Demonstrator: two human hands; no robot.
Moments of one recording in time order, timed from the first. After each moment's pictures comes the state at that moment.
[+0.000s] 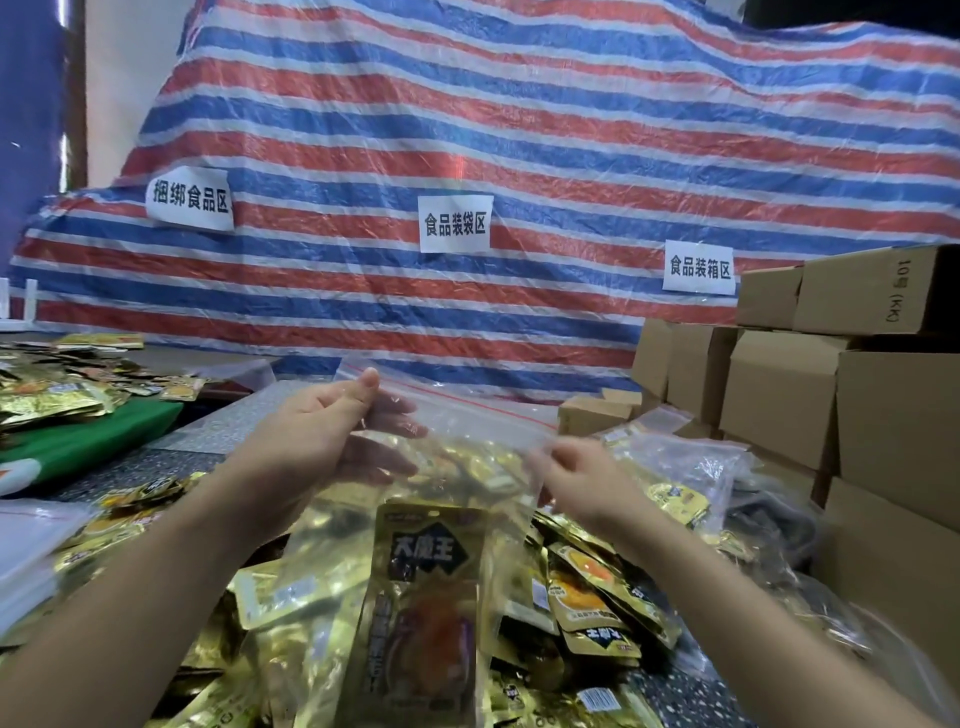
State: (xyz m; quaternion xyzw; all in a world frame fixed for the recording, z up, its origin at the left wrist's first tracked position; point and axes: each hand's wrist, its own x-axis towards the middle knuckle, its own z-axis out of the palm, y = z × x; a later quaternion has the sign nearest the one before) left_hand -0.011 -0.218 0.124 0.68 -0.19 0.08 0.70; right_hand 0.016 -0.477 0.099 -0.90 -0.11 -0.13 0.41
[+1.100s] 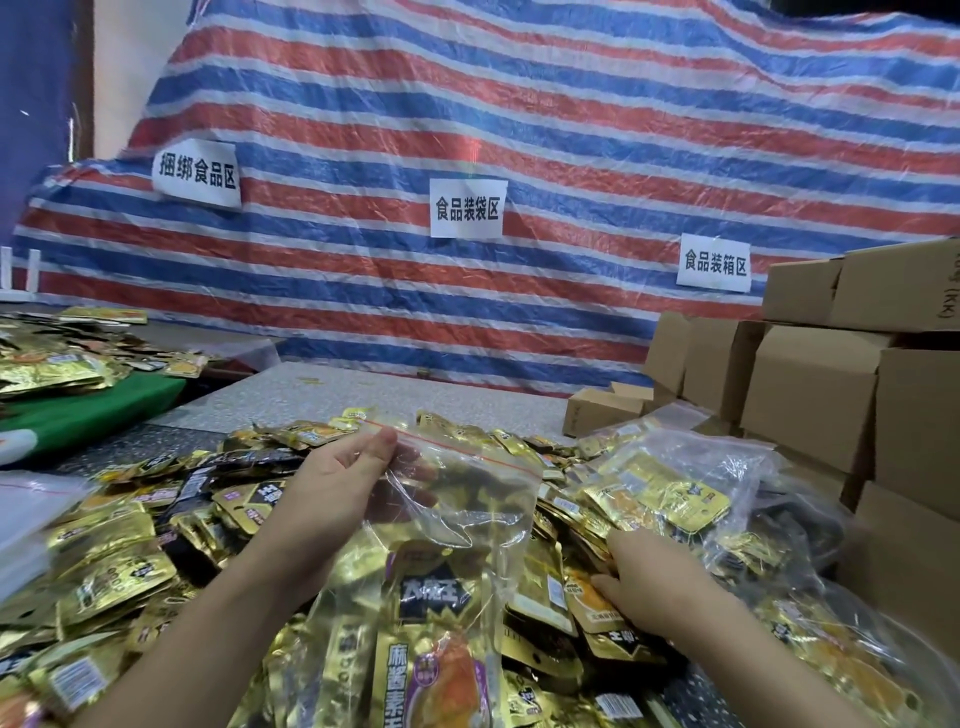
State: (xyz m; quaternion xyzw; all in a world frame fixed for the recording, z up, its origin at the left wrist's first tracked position) left_hand 0.023 -0.228 0.051 0.64 -0.15 0.13 0.74; right_hand 0.027 -0.525 0.030 -1.00 0.00 -0.07 -0.06
